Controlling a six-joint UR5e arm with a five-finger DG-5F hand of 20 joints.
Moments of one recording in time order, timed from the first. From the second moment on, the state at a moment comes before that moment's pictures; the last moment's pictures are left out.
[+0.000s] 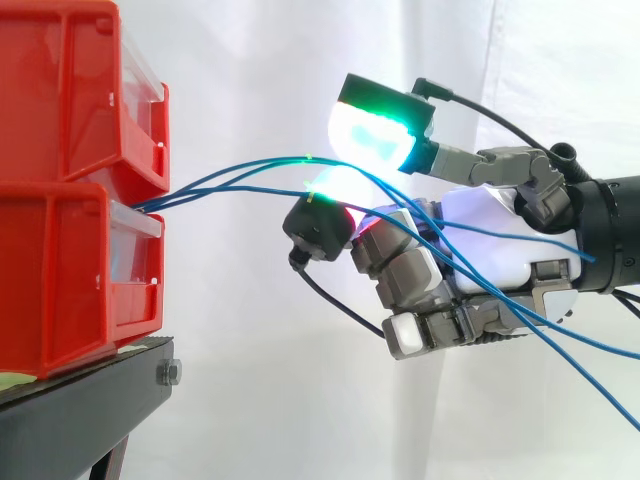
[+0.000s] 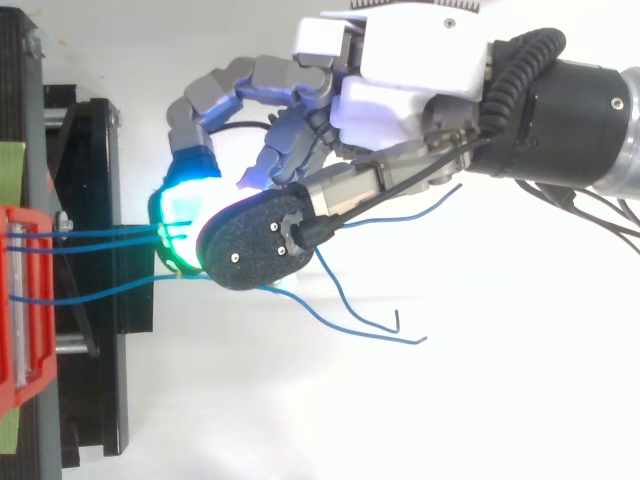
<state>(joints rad) 0.08 -2.27 -1.14 -2.95 -1.38 0.17</state>
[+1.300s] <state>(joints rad) 0.08 -2.27 -1.15 -2.94 -1.38 0.23</state>
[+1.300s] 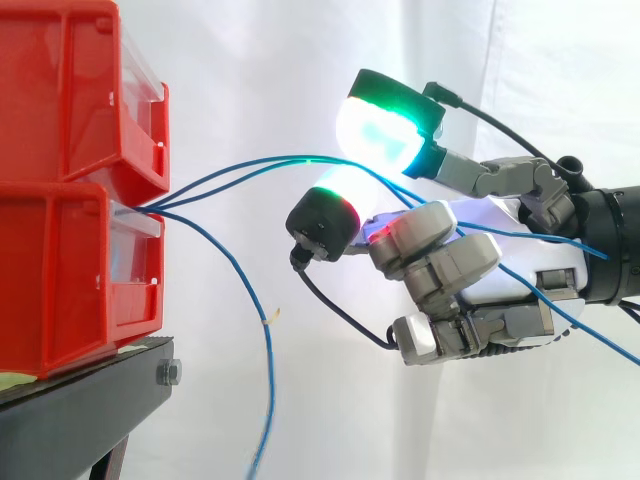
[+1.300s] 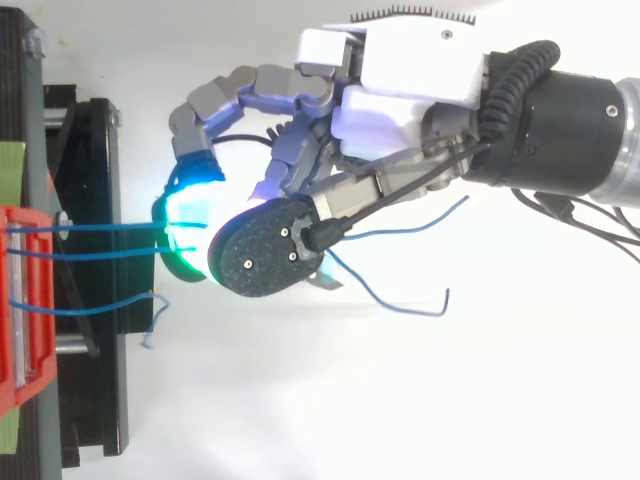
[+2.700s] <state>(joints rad) 0.09 -2.27 -1.16 -2.94 -1.38 0.23</state>
